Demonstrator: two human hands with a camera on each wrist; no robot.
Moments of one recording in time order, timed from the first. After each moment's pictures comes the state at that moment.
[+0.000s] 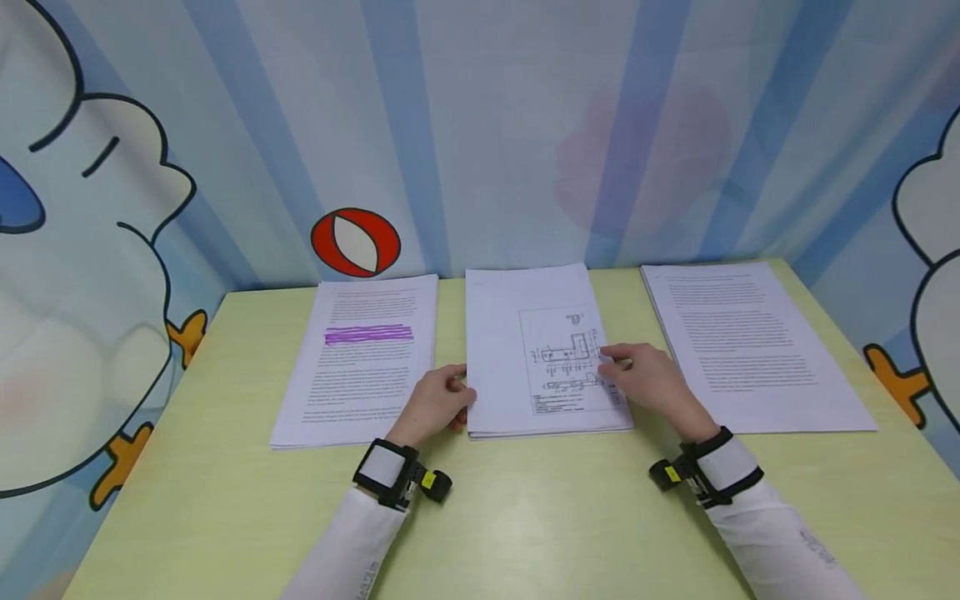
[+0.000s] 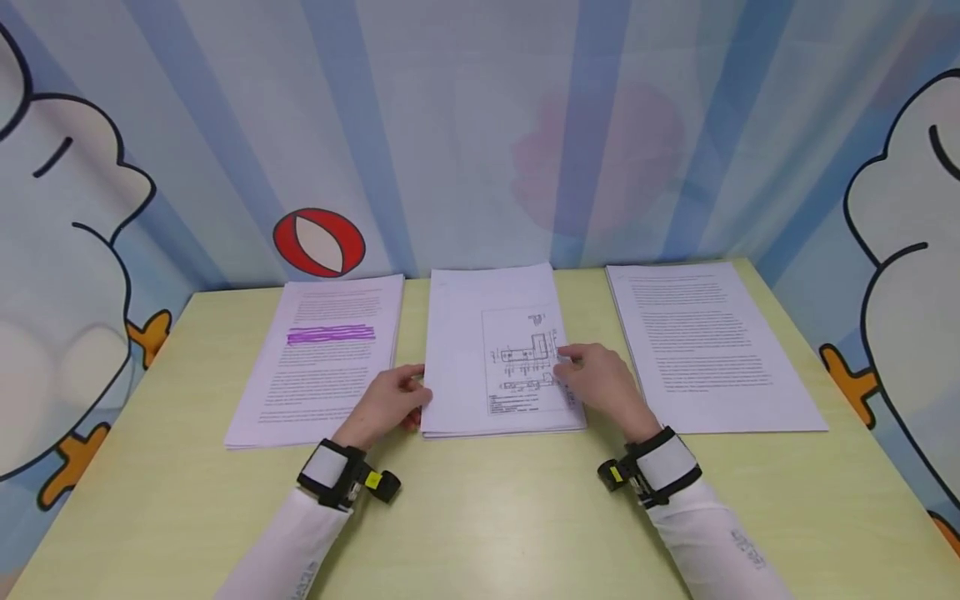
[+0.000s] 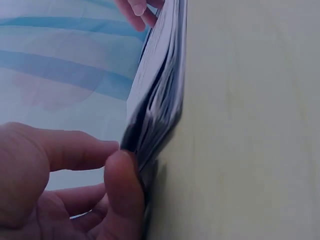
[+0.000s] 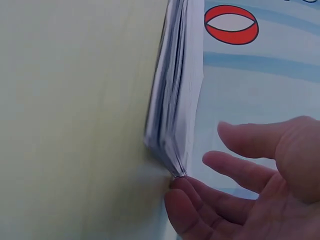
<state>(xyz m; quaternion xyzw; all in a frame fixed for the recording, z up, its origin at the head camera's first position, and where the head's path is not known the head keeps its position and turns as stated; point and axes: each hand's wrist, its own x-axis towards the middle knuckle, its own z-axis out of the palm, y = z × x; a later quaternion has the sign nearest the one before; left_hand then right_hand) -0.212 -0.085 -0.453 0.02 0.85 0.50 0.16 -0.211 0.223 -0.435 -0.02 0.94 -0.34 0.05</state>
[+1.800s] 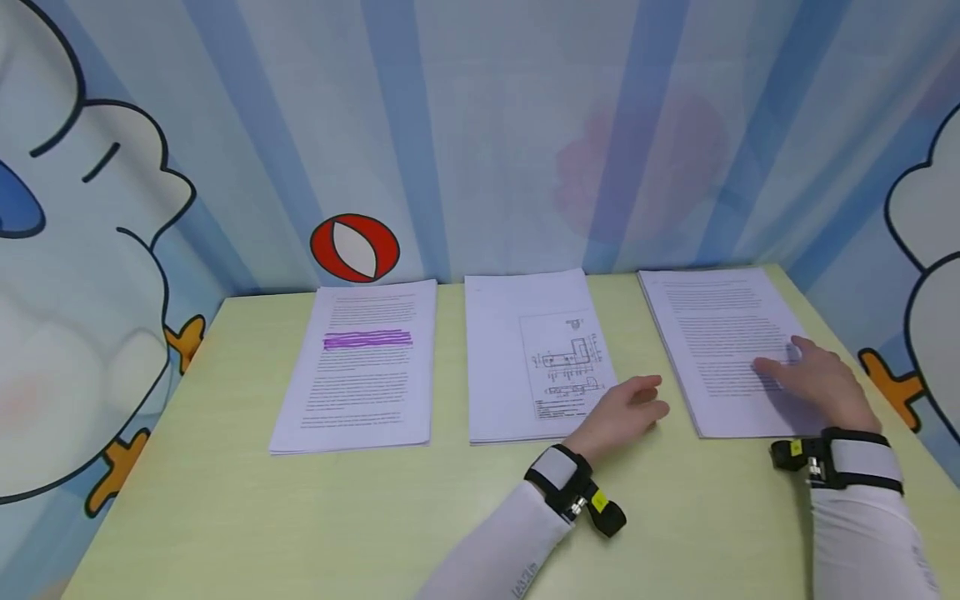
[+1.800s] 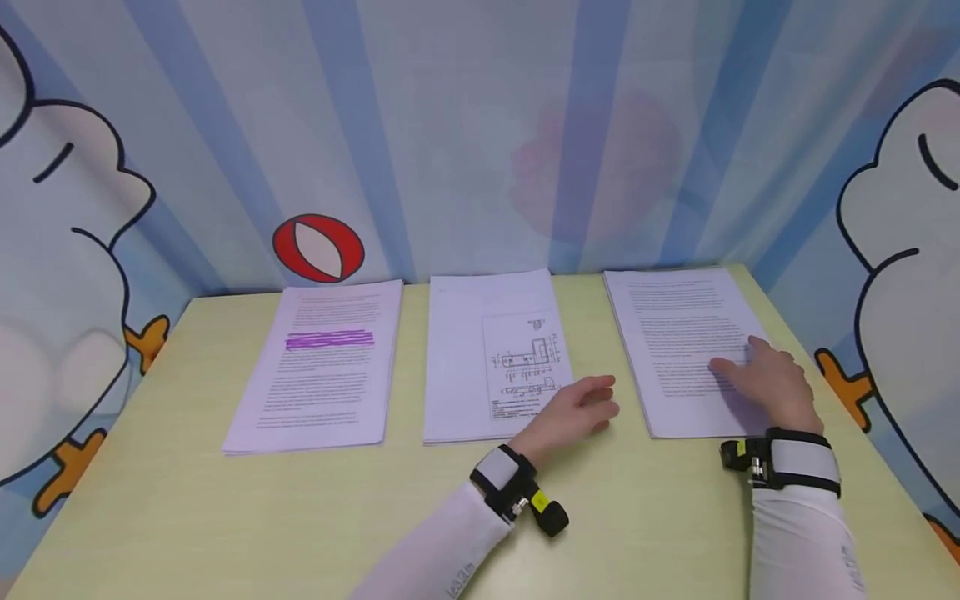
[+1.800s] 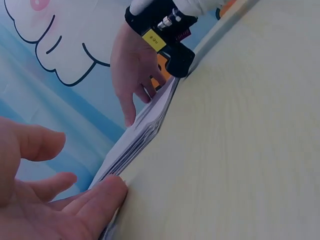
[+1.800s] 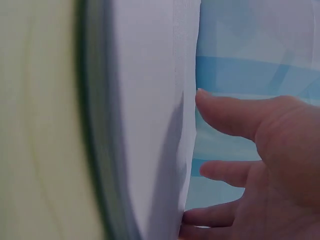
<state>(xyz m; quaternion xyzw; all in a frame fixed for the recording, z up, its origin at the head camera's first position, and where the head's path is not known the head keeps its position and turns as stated) -0.186 0.123 -0.459 0.13 0.74 0.61 0.26 -0.197 0.416 -0.433 0.17 0.95 -0.23 0.11</state>
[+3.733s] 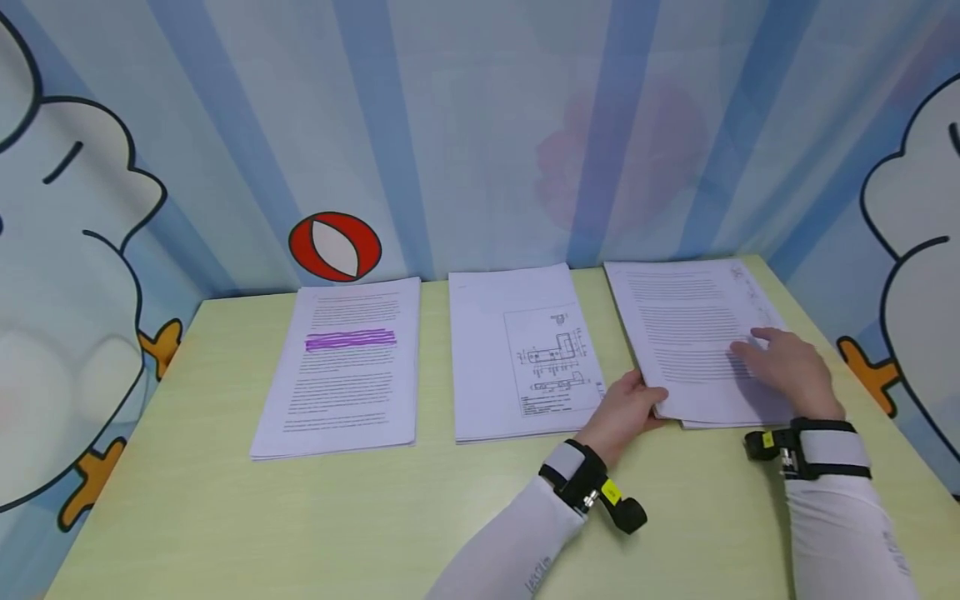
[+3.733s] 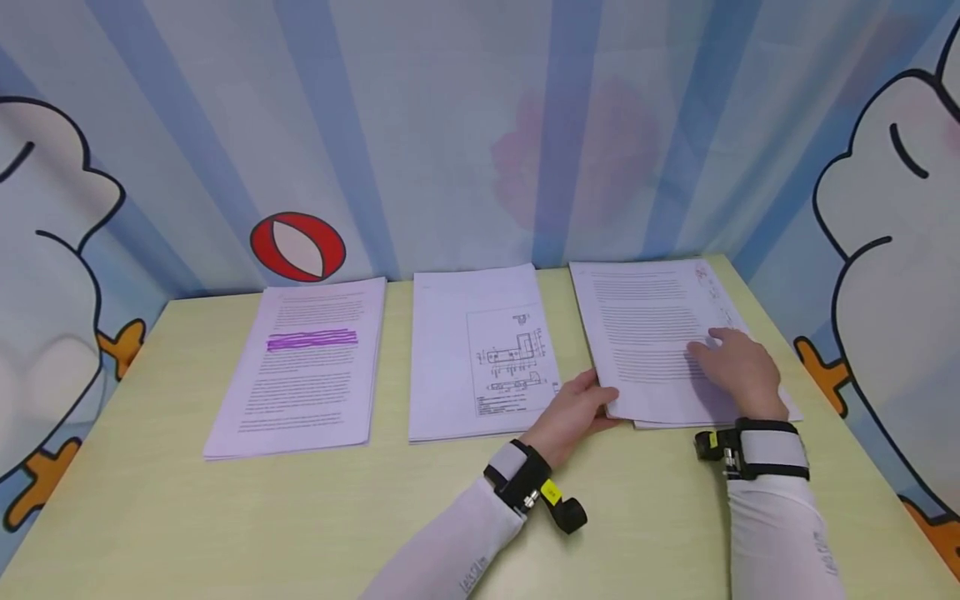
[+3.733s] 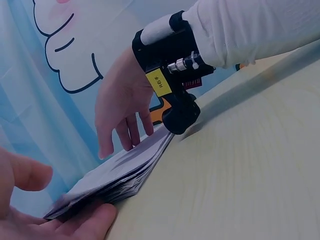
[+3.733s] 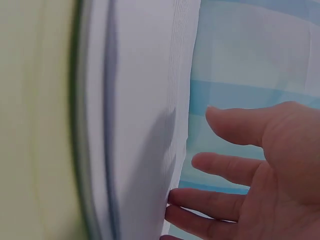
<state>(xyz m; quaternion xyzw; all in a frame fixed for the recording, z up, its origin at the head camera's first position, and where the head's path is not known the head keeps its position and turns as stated) -0.182 0.163 -0.465 0.01 0.58 0.77 0.28 -0.200 0.394 -0.423 0.18 0.96 -0.20 0.10</state>
